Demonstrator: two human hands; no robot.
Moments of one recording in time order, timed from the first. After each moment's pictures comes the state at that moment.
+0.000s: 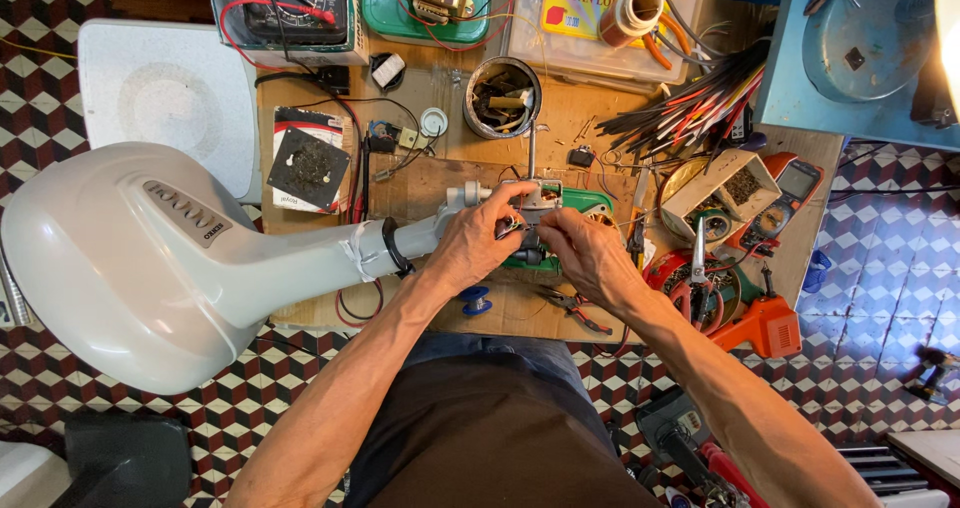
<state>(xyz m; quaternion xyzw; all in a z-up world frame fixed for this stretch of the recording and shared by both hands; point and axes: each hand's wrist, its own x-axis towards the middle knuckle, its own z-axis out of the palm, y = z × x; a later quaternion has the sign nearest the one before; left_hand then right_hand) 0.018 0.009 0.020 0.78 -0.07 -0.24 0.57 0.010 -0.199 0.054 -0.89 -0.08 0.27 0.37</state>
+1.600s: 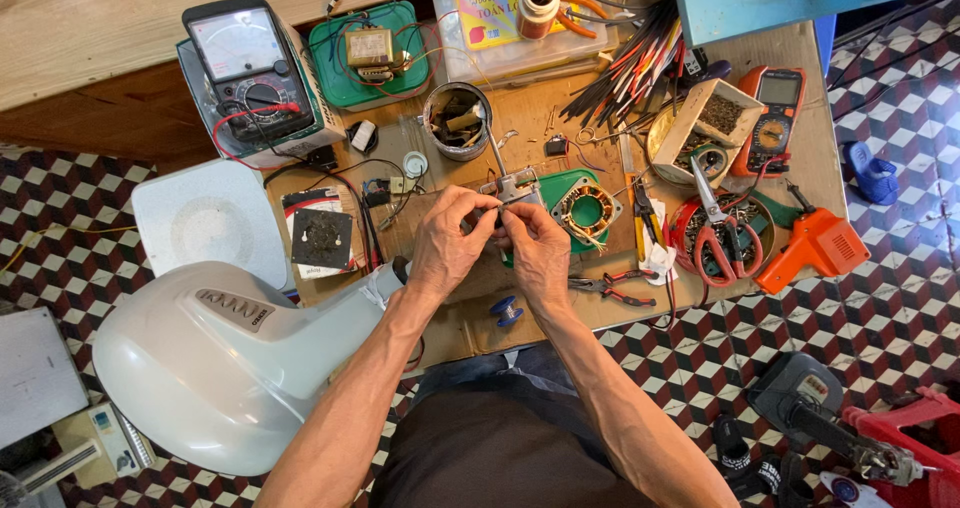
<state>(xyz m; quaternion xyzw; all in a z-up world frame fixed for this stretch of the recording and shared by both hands) 0.026 0.029 0.039 0.83 -0.14 -0.12 0.52 -0.039 -0.101 -0.007 -0.60 0.31 -0.03 0.74</state>
